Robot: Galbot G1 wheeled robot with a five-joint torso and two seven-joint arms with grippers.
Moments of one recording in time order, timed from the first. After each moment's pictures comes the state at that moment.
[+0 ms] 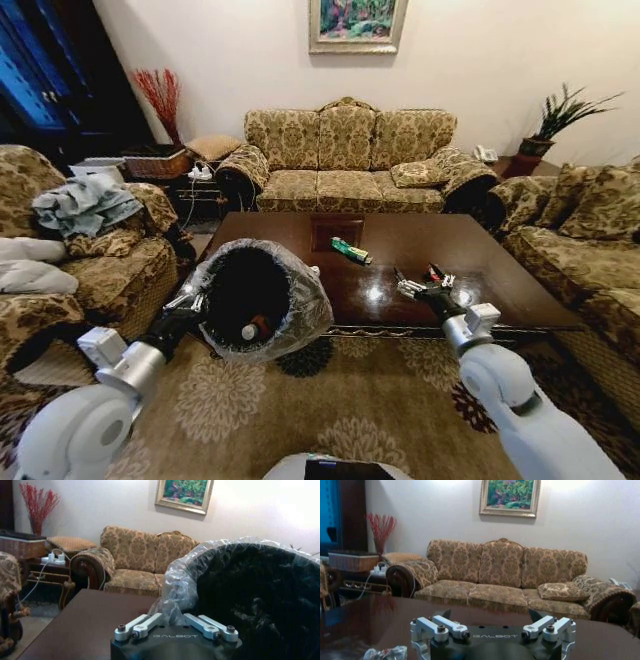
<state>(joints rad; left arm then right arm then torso) 1.68 -1.20 -1.01 -2.50 -0.77 0.51 0.07 -1.31 0.92 0.51 2.19 0.57 -0.32 0.21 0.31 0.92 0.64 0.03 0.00</state>
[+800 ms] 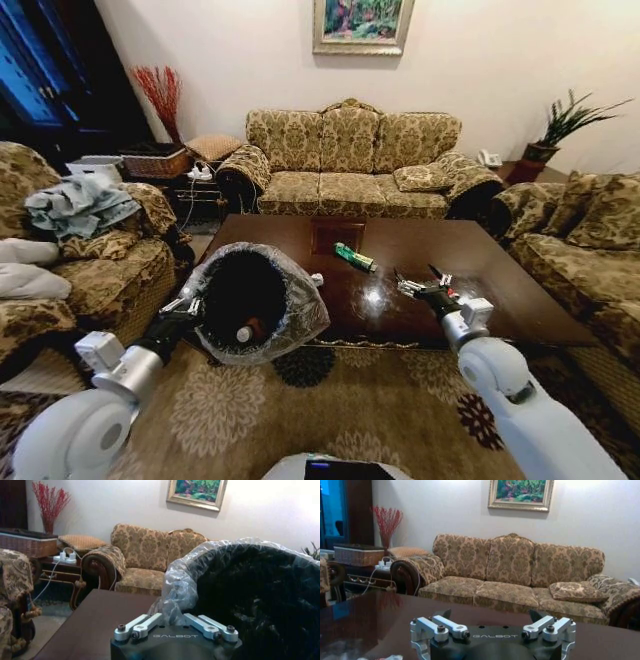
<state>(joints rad) 1.71 -1.22 -1.03 -2.50 -0.74 0.51 0.07 -1.28 0.92 0.49 2.14 0.57 -0.31 0.16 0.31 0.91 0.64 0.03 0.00</state>
